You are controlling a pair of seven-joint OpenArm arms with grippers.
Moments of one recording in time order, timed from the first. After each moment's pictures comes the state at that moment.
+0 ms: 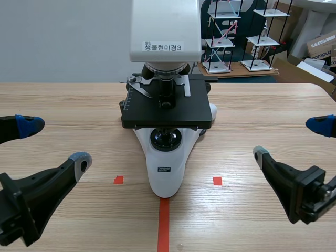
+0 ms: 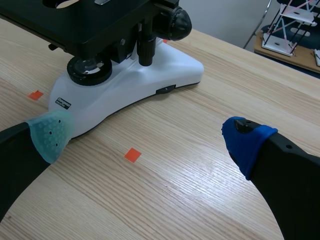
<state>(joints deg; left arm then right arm) 47.8 -32.6 -8.3 120.1 -21.8 -26.4 -9.7 -45.1 30.8 12.7 114.4 16.8 23.8 9.1</state>
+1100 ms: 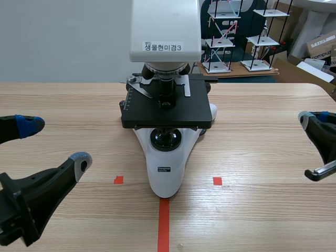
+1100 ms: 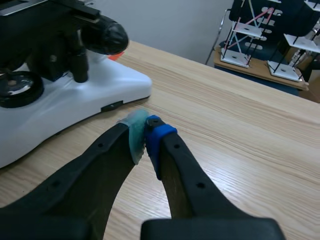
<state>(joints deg) 47.8 -32.6 -8.3 120.1 -21.8 -26.4 -9.7 -31.4 30.8 12.7 97.9 16.8 24.2 16.6</state>
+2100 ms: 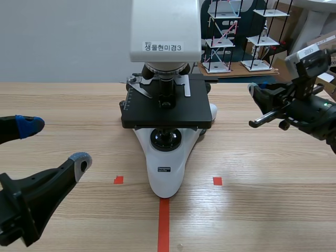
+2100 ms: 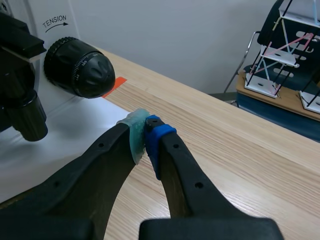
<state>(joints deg) 47.8 -32.6 -8.3 120.1 -21.8 -26.4 -9.7 10.3 30.6 -15.4 63.1 14.7 25.3 22.8</state>
